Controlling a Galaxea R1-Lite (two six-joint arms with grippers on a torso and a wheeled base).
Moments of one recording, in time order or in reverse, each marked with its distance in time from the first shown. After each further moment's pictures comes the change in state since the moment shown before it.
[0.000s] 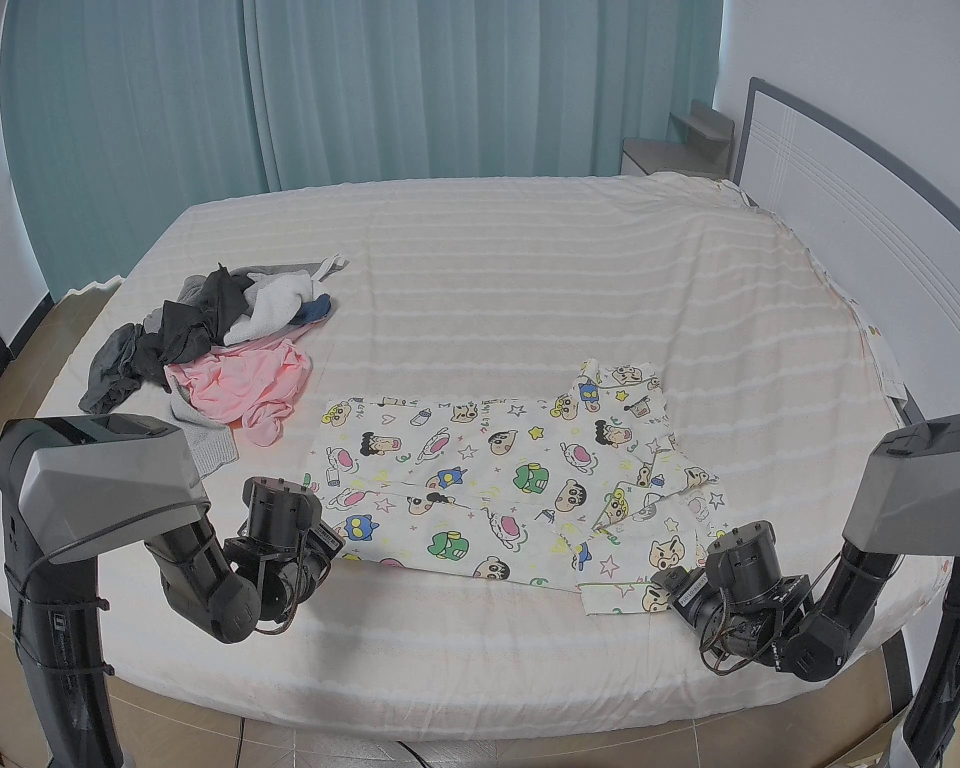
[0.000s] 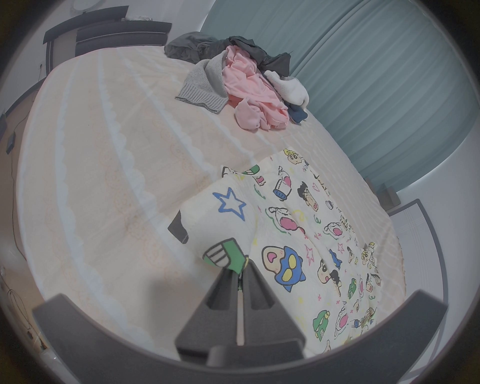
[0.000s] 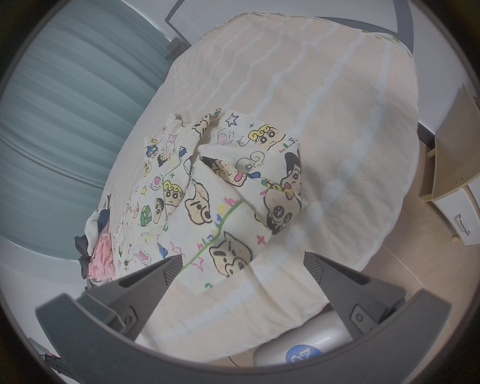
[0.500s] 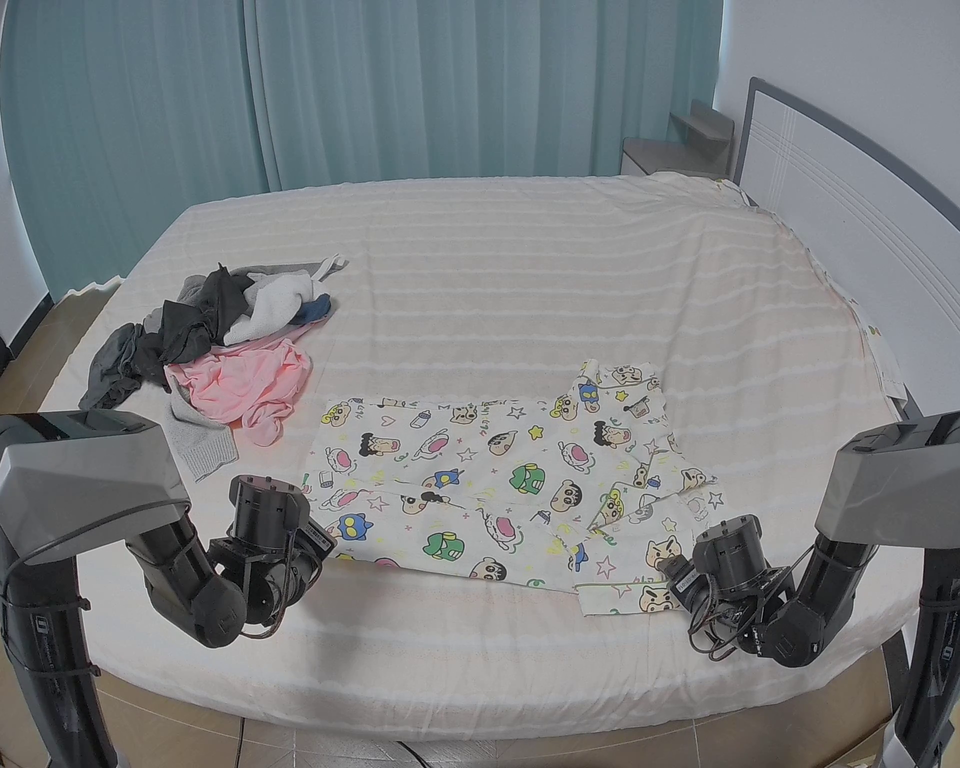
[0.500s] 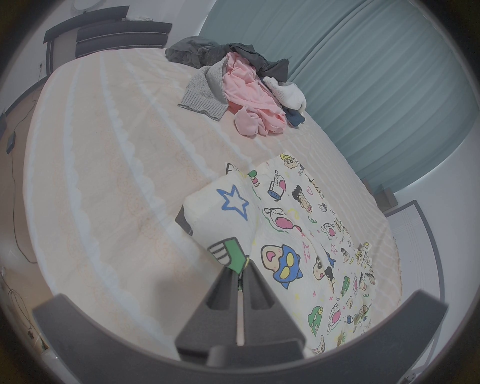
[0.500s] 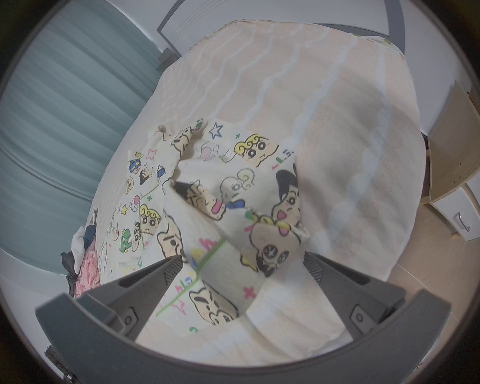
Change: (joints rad) left arm 0.000 -0.064 0.058 -0.001 -0.007 -0.002; right arm -0.050 0.106 -0.095 -0.002 -0.069 0.000
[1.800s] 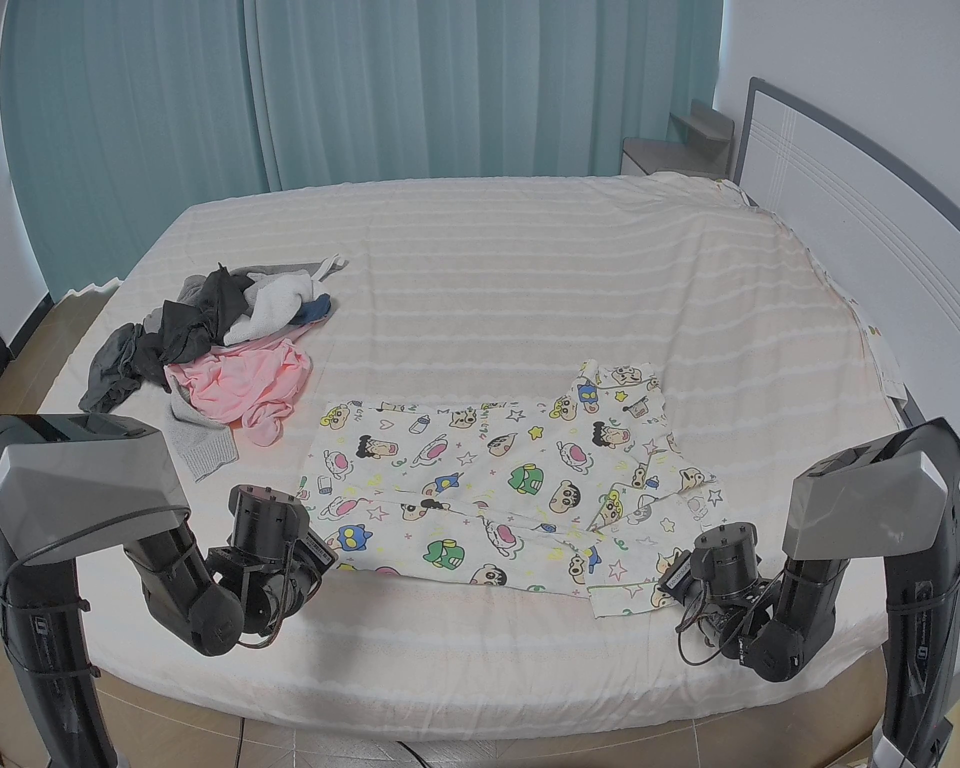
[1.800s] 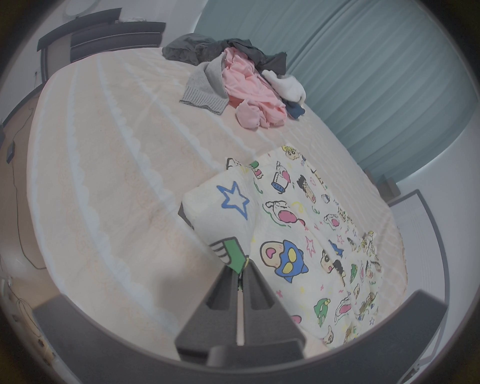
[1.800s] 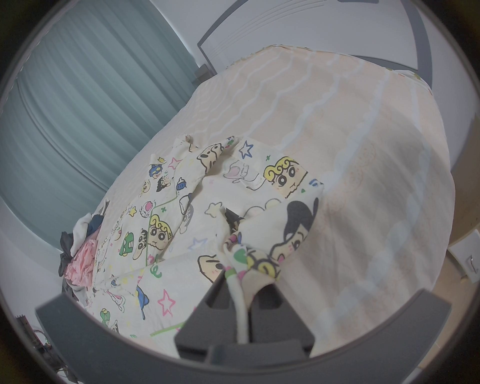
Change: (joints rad) left arm -0.007 -0.004 0.040 0.000 -0.019 0.033; right arm -0.010 0.139 0.008 -0.324 -0.092 -0.253
